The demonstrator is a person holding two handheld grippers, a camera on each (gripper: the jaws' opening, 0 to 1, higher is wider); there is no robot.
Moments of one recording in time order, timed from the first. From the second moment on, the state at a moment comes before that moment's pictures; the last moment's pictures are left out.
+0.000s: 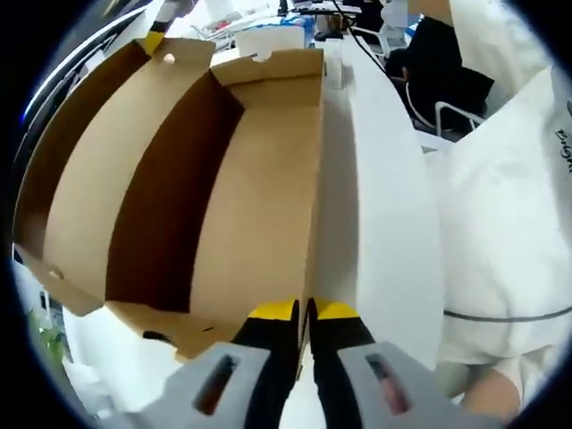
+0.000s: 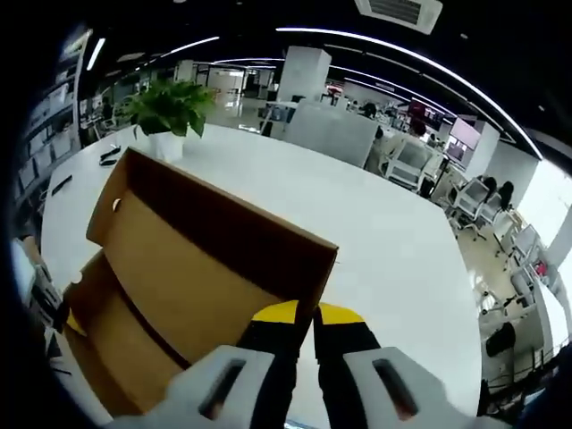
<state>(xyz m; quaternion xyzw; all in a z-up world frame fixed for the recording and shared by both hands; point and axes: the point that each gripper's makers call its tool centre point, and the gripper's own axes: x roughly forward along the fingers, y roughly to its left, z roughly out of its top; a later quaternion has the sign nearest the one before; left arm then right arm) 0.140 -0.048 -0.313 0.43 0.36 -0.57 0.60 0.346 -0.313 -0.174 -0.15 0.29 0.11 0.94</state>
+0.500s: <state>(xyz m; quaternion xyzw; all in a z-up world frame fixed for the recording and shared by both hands) 0.137 -0.052 -0.288 0.44 0.31 -0.57 0.62 0.347 -0.317 -0.157 -0.18 0.24 0.10 0.95</state>
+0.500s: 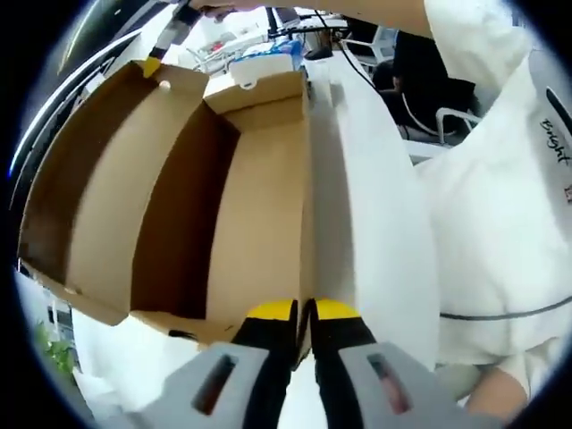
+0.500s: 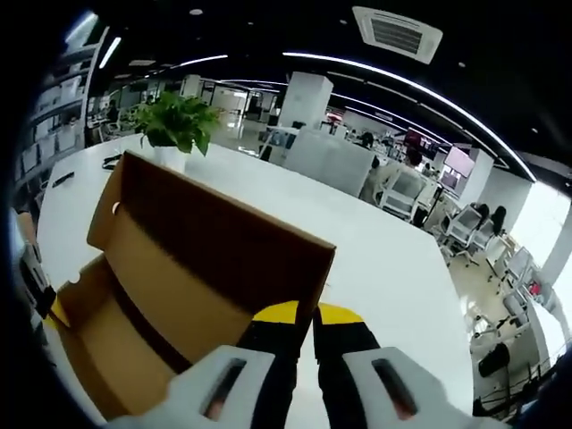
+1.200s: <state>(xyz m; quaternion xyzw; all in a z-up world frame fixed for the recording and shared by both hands) 0.147 -0.050 -0.291 0.47 0.30 -0.55 0.62 0.316 -0.314 -0.140 -0.11 0.14 0.10 0.98</state>
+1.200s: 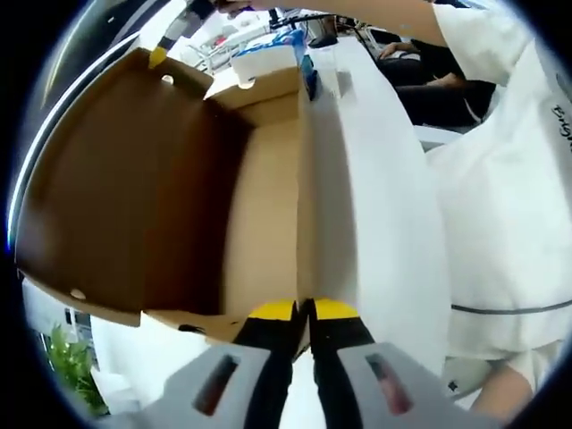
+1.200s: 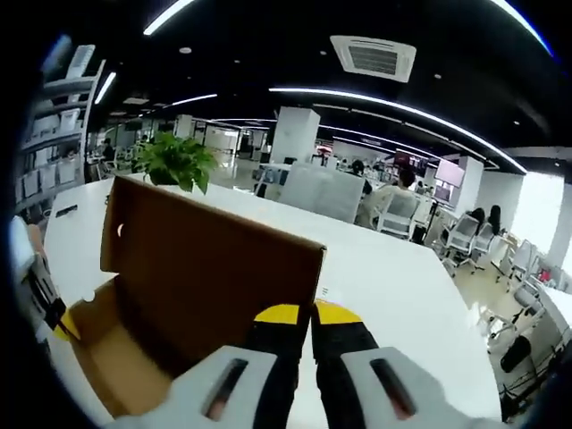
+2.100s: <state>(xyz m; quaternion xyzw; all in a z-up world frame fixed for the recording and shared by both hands) 0.155 -0.044 -0.289 0.45 0.30 -0.54 0.64 0.263 -0.314 -0.140 -0.06 0.05 0.07 0.99</state>
